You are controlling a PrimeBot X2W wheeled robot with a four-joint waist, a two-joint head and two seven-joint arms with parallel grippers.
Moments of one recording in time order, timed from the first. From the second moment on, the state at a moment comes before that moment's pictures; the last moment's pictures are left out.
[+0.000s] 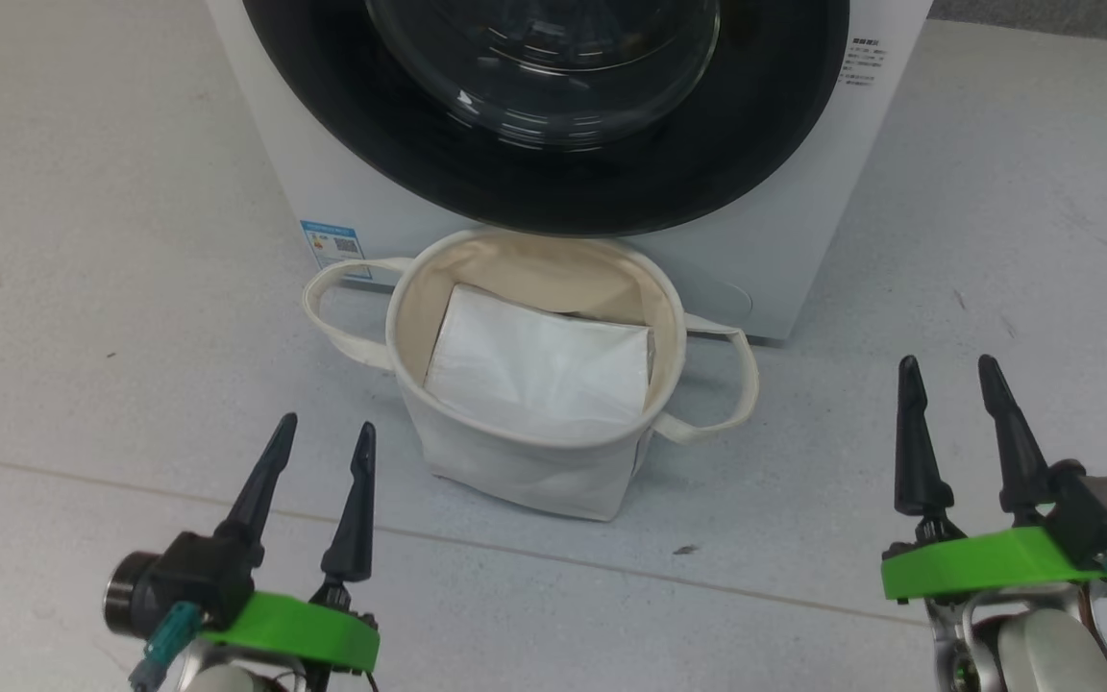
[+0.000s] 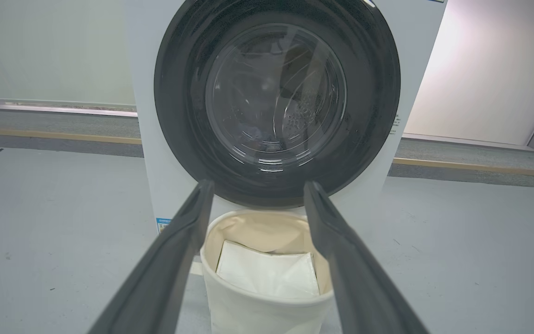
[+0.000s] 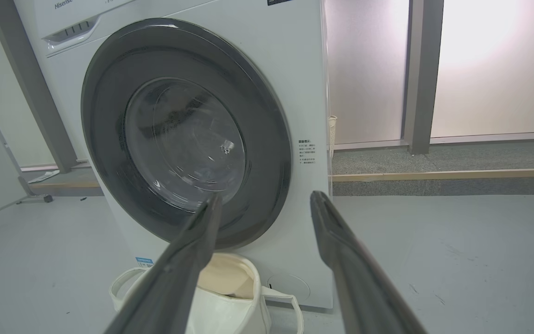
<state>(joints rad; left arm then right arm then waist) -0.16 0.06 -0.09 0.21 -0.11 -0.13 -0.26 -0.11 -0.05 0.01 0.09 0.18 0.13 -0.26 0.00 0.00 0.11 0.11</state>
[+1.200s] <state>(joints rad) -0.10 0.06 -0.11 0.27 -0.16 -0.13 -0.26 -0.06 -0.05 -0.05 0.17 0.20 0.13 -0.26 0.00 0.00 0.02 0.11</state>
